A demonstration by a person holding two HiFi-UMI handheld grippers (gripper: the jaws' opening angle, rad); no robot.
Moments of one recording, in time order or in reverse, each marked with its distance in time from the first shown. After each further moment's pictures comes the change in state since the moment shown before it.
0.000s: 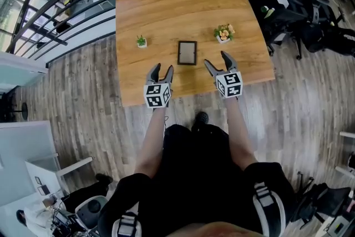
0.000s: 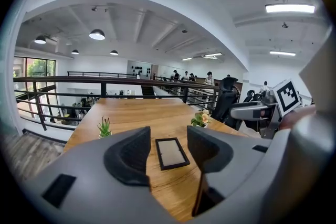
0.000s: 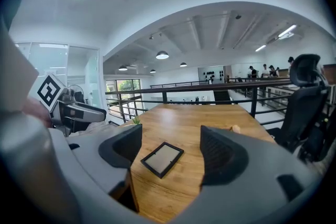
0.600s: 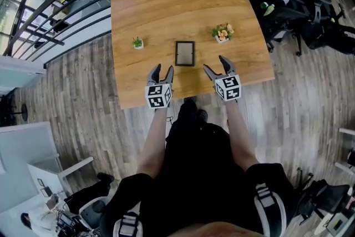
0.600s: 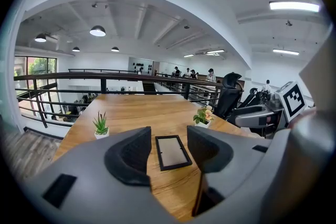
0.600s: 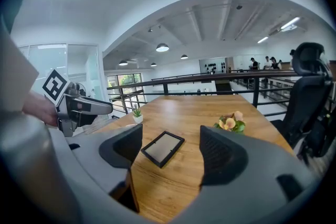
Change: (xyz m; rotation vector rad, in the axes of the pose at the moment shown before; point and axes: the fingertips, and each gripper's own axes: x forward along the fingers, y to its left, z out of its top) left arm 0.024 0.001 -0.012 -0.008 0.030 0.021; right arm 0.010 -0.003 -0.033 0.016 0.081 0.031
